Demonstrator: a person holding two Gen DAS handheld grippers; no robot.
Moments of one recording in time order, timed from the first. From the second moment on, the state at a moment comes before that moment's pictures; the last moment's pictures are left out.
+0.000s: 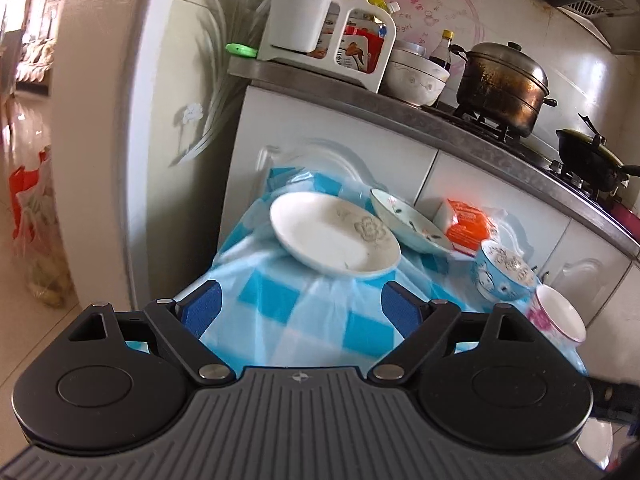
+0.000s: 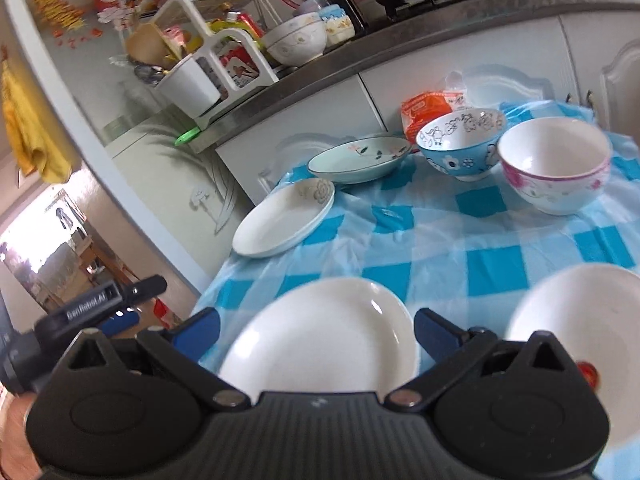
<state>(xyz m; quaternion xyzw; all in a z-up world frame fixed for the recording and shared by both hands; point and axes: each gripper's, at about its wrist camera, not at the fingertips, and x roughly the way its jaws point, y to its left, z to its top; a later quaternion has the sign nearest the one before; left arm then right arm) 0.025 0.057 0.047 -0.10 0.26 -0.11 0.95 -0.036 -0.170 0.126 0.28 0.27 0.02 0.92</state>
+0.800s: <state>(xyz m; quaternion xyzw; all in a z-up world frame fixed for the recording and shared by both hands) 0.196 0.052 0.000 -0.18 0.35 -0.13 0.91 0.194 -0.204 0.085 0.39 0.32 0.09 0.86</state>
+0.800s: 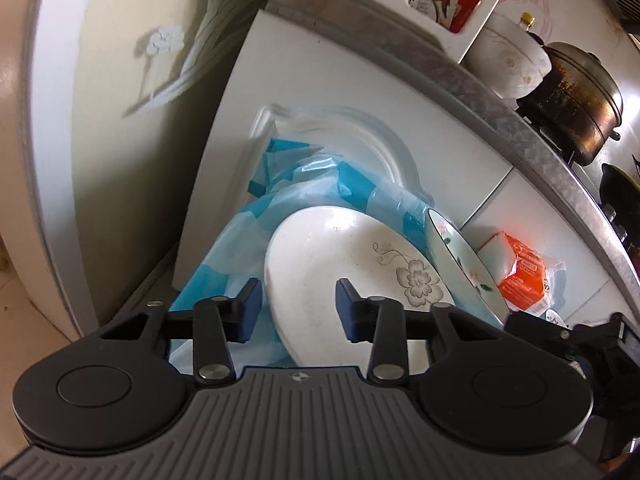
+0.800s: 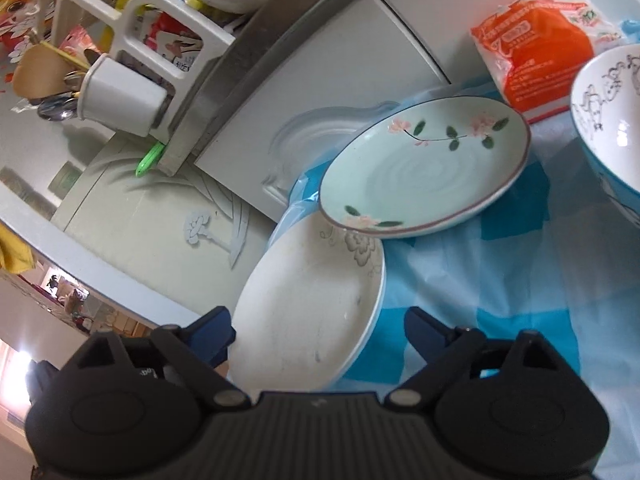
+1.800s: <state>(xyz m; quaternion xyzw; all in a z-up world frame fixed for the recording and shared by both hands) 0.174 0.045 0.010 -0.11 0.29 -0.12 0.94 0.212 -0.169 0.080 0.32 0.35 0.11 0.88</state>
